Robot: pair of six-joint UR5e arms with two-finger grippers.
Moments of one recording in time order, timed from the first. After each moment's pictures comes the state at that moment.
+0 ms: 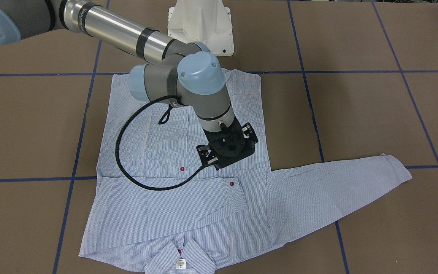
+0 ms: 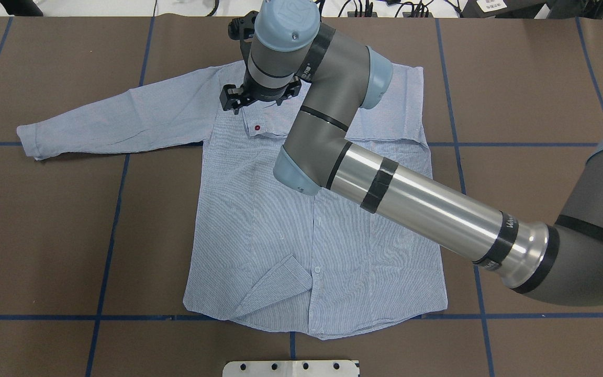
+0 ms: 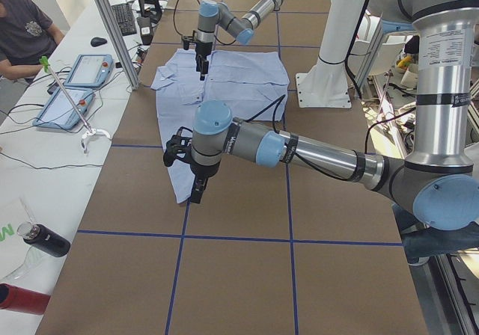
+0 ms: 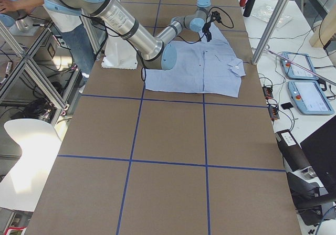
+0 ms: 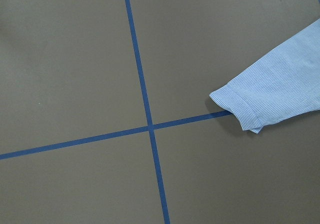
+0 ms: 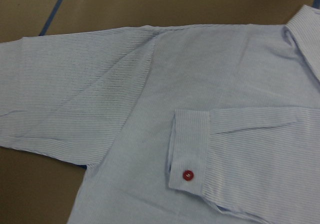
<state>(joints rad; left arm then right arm) -1.50 -1.52 -1.88 -1.70 -2.33 -0.22 0.68 -0.53 1.22 -1.32 1.93 0.88</state>
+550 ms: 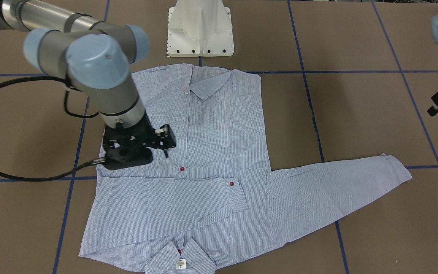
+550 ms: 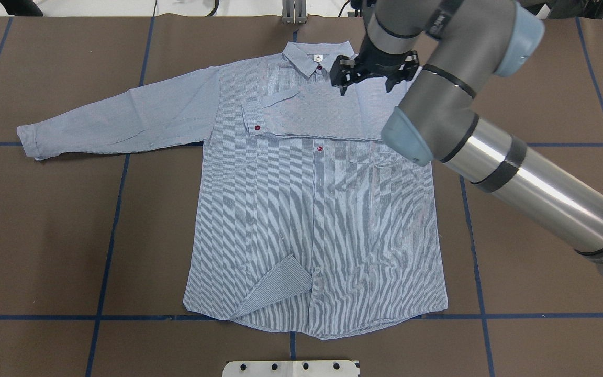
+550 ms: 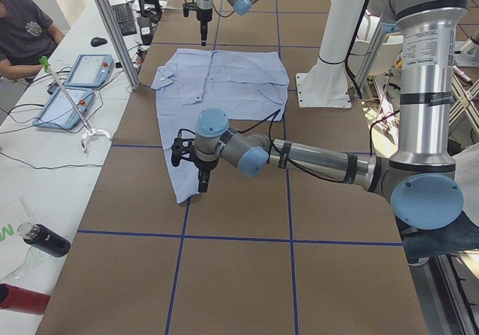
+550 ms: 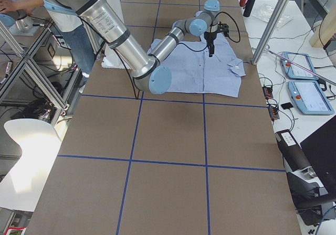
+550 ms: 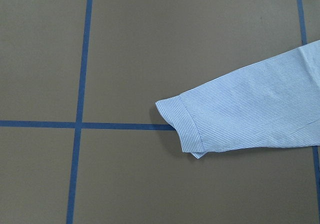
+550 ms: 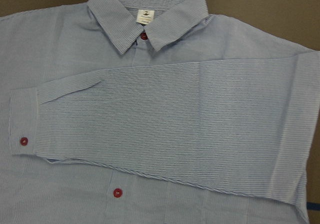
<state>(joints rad) -1.32 -1.53 -1.69 -2.10 -2.30 -0.64 0.89 -0.82 1.59 -1.62 2.08 0.84</state>
